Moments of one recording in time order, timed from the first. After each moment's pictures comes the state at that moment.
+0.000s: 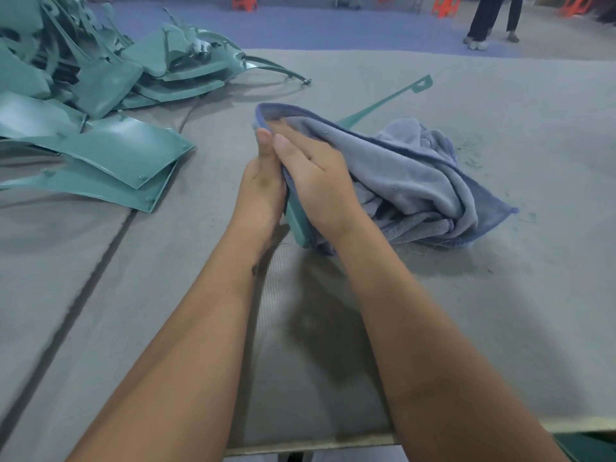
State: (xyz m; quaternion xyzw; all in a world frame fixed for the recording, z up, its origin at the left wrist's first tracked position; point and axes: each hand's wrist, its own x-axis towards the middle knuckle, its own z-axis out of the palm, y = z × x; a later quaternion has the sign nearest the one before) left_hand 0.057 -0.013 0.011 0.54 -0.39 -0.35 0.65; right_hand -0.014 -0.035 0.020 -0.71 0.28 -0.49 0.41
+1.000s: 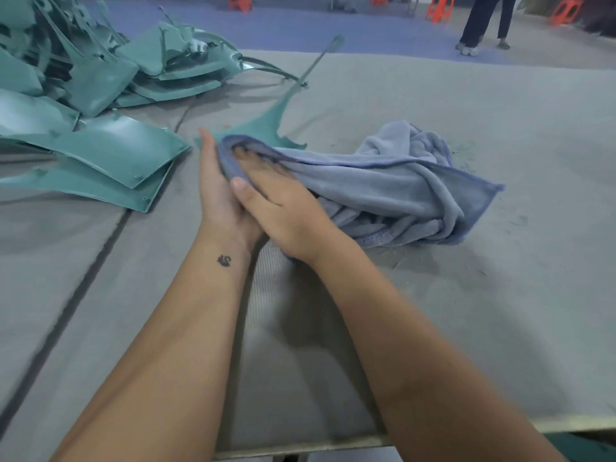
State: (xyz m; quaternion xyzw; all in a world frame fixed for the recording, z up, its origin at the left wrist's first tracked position) left_hand 0.078 -0.006 0.017 0.23 -0.19 -0.60 0.74; right_hand -0.003 -0.023 0.008 -0.86 0.28 -0.33 0.27
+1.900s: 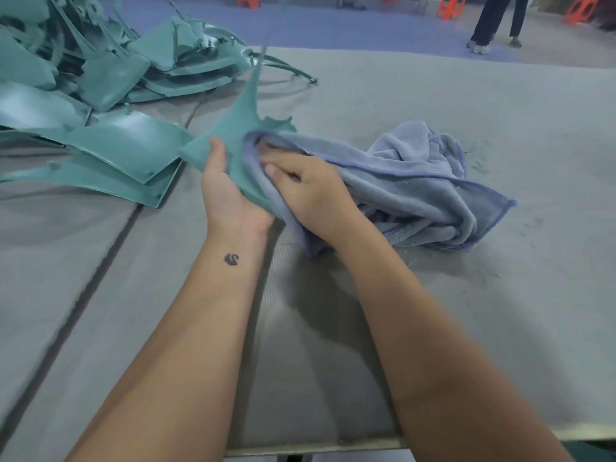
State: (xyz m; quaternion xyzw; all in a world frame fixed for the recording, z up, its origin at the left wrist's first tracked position) left_hand 0.080 -0.009 0.015 0.20 -0.09 -0.53 0.82; right_hand -0.012 -0.036 0.014 -0.80 0.31 -0.37 0.35
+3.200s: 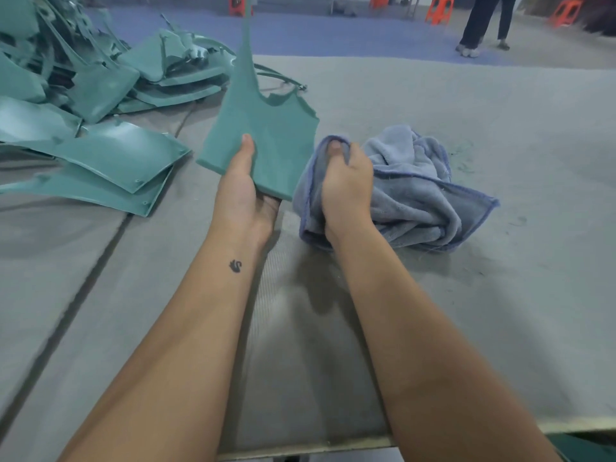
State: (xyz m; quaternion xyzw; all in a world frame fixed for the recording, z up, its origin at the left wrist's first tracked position) left_hand 0.063 -0.016 0.021 0.30 -0.13 -0.52 0.79; right_hand -0.027 -0.052 0.020 -0.49 0.47 -0.58 0.44
